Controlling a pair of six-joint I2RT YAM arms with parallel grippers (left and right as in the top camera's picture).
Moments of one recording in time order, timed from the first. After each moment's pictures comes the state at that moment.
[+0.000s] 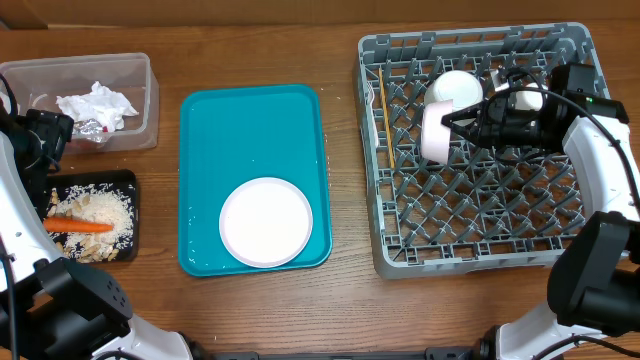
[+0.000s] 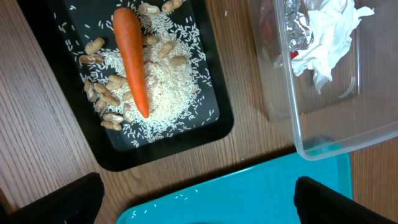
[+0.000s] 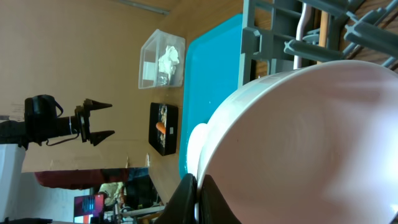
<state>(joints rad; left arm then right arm) 0.56 1.80 1.86 -1.38 -0.02 -0.84 -0.23 1.81 1.41 -0.93 -1.17 -0.02</state>
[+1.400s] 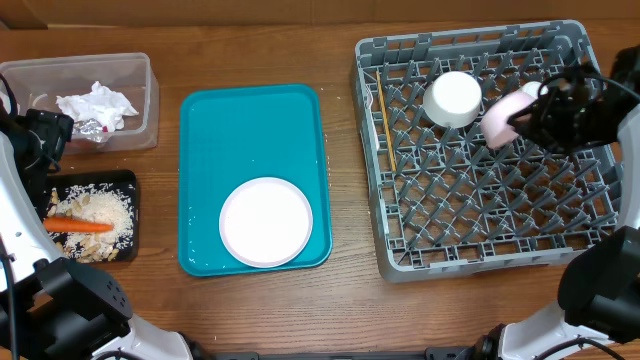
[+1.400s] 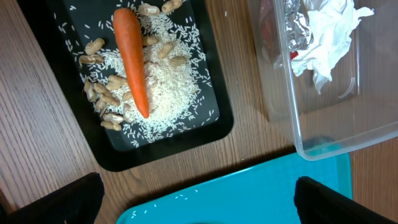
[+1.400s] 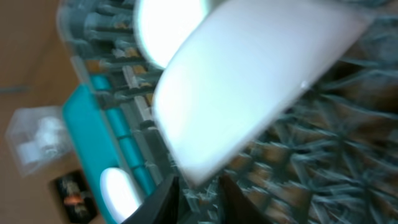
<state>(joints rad) 0.56 1.80 1.86 -1.38 -0.02 -0.84 -0.39 1.81 1.68 -1.22 -0.59 0.15</state>
